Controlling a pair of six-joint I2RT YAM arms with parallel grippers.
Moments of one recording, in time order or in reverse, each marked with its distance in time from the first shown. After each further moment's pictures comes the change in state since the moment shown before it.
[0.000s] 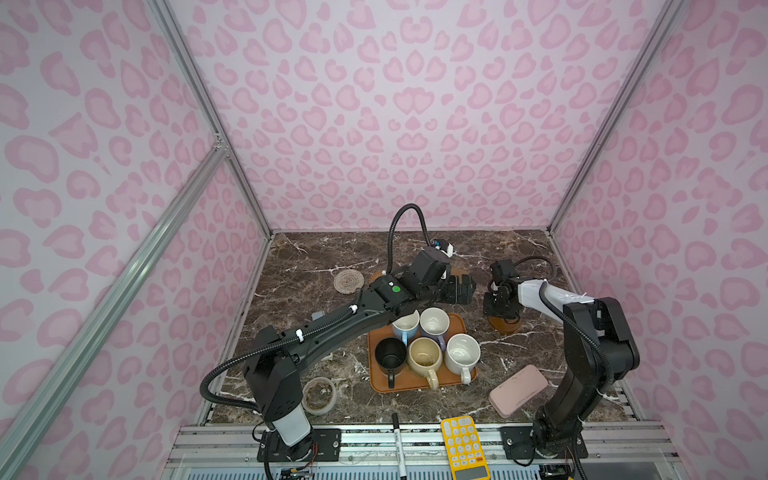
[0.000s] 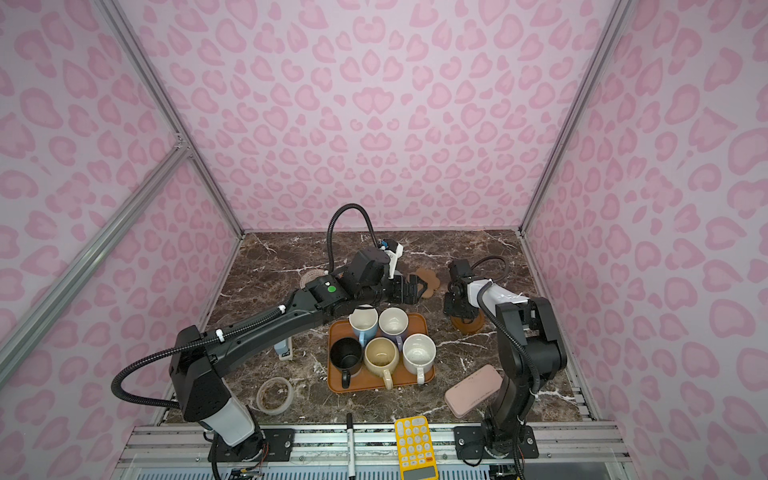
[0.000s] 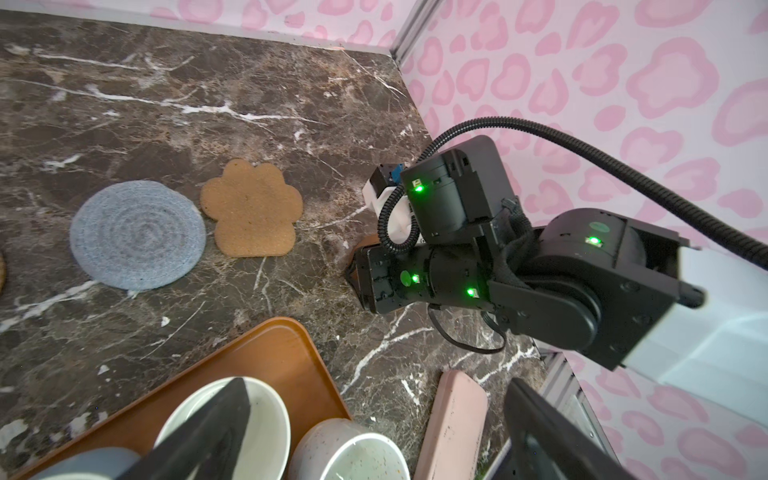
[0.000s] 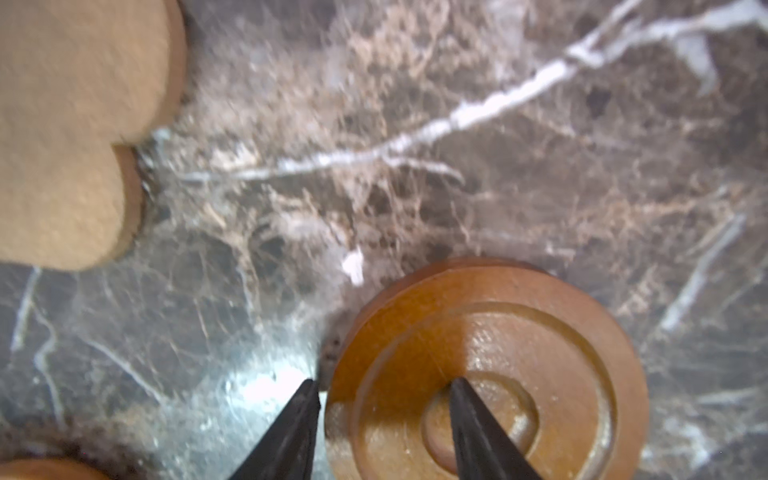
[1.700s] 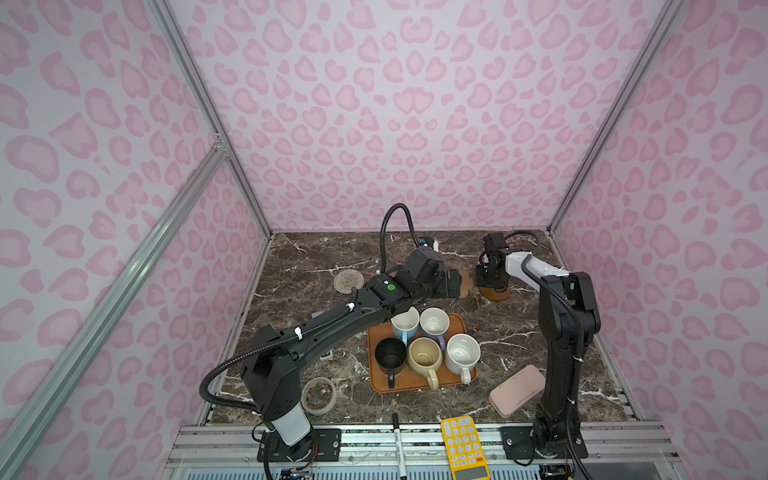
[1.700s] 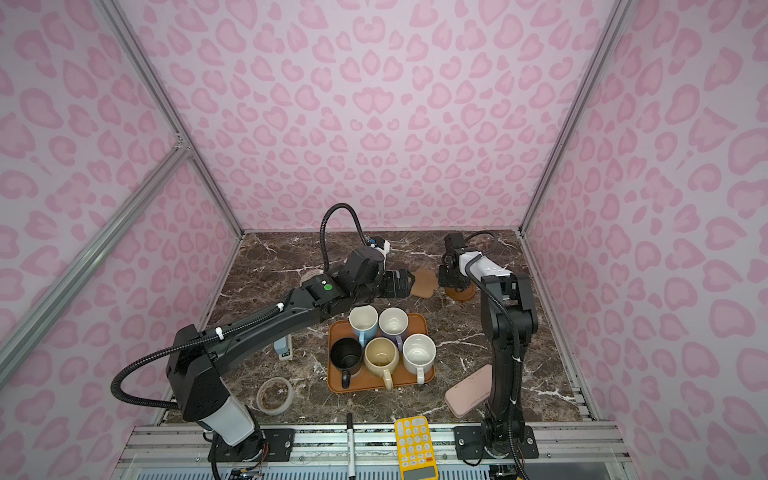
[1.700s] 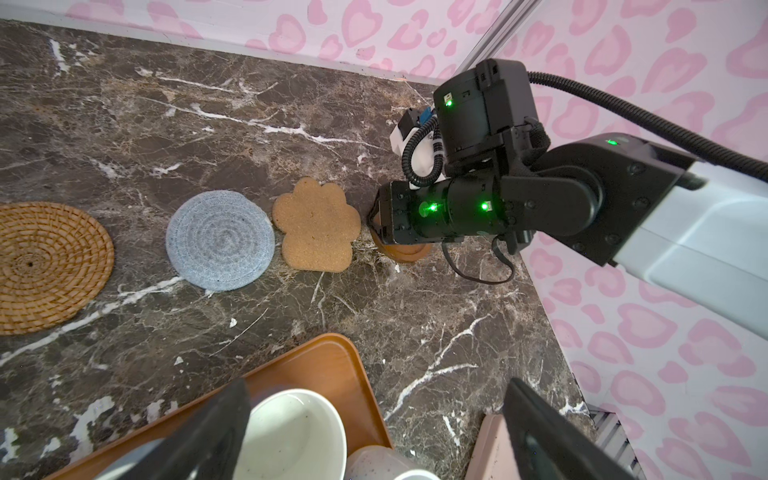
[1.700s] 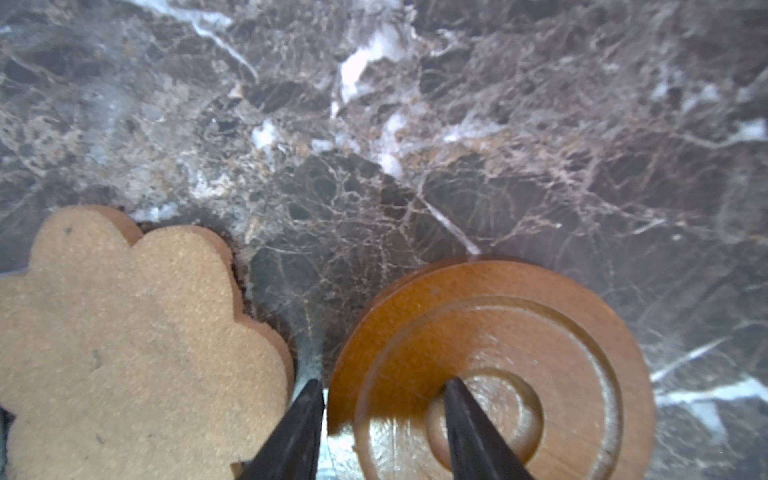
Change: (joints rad) left arm 0.045 -0.010 -0.040 0.009 -0.083 -0.011; right arm -0.035 0.324 0.462 -0.087 -0.019 -0.067
